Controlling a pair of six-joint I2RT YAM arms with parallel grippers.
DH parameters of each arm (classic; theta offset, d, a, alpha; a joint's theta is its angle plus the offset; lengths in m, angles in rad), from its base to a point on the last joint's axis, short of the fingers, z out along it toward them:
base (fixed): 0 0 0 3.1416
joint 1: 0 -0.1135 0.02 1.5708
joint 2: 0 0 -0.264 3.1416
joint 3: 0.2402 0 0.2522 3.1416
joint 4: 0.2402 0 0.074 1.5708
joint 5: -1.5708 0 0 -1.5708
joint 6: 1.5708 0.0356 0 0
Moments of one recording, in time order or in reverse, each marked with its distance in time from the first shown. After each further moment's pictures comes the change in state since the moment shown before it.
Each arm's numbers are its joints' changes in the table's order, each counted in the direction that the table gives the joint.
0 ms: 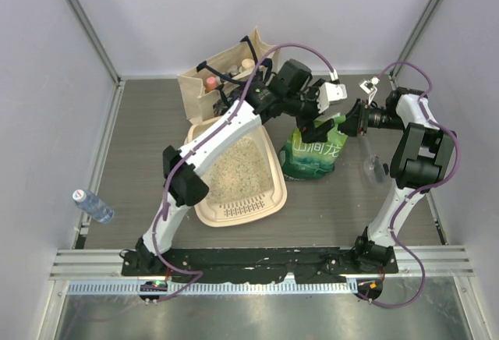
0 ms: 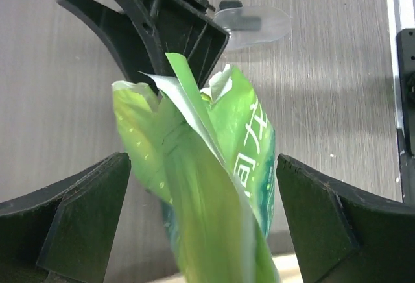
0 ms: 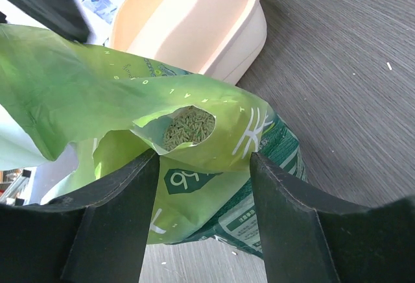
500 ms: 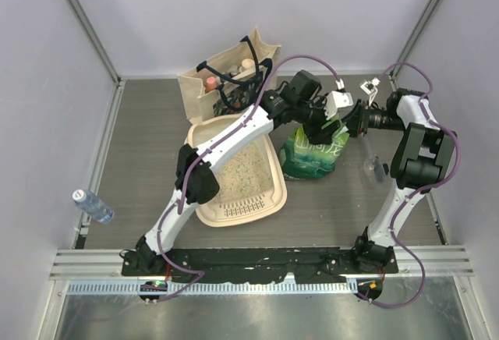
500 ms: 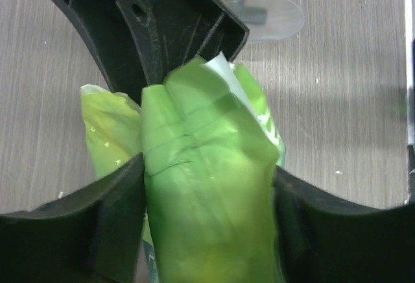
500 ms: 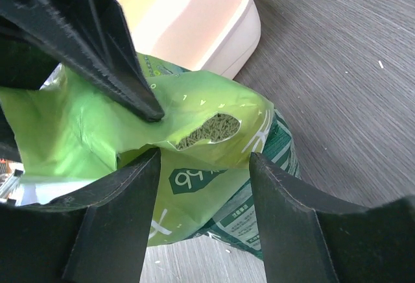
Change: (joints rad) left arm 0.013 0.150 0.017 -0.084 0.021 -0.106; right arm 0.005 -0.002 -0.010 -0.021 -0.005 -0.004
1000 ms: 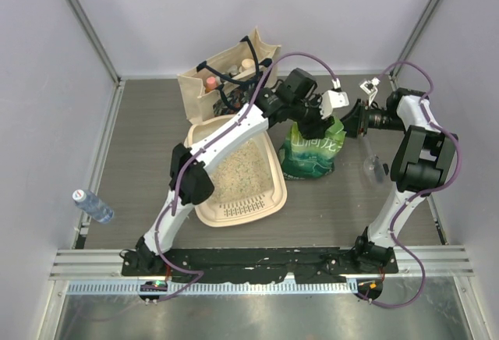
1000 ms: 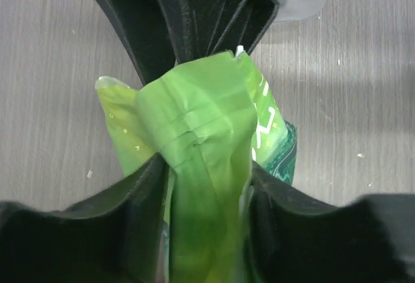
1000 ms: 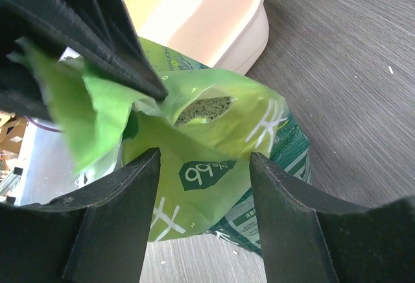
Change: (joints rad) left arm -0.005 -0.067 -0.070 0.018 0.071 0.099; right arm -0.005 -0.042 -0.024 0.001 0.002 0.000
